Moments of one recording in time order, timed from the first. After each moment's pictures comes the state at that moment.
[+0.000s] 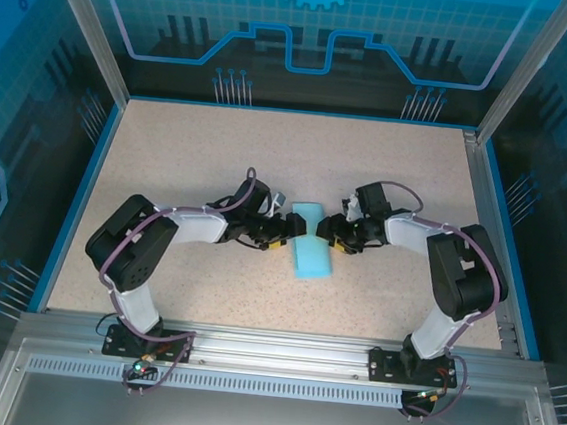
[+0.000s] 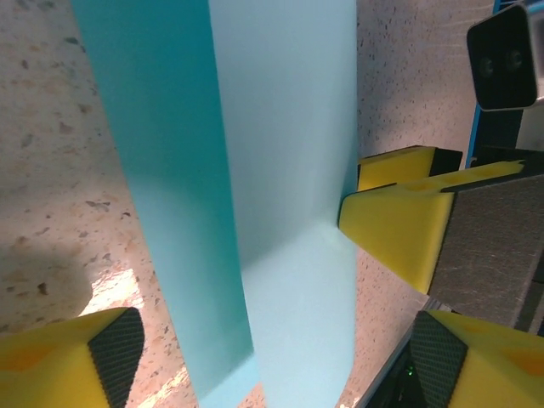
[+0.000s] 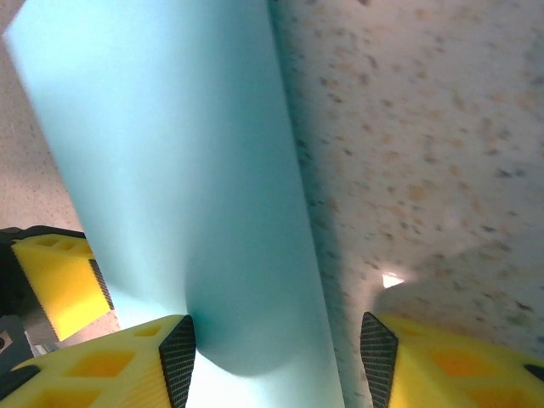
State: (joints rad) left arm -0.54 1.76 0.86 0.08 0.58 -0.91; right arm 0.34 1.72 0.86 -0.27 -0.55 0.63
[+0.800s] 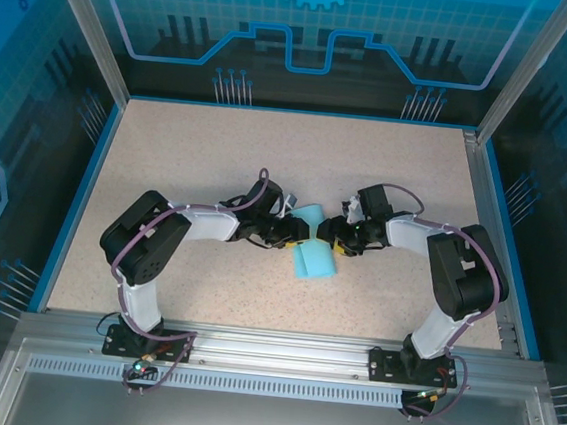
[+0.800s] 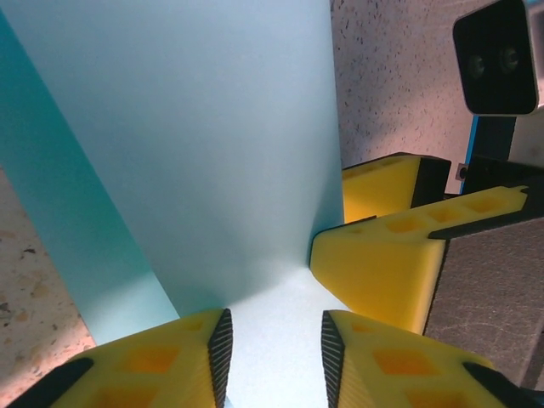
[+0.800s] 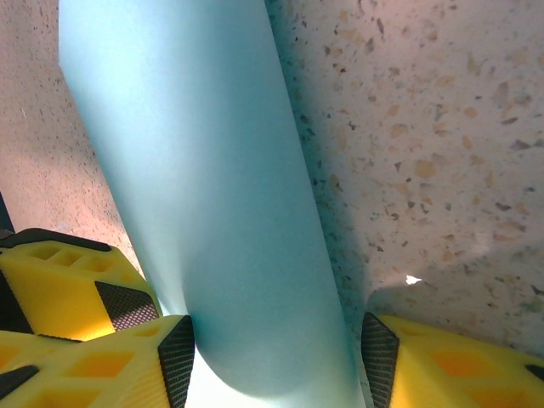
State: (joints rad) left arm -0.59 1.83 0.93 0.09 0.58 -0.93; right arm 0.33 1.72 0.84 -0.24 -0.60 0.63
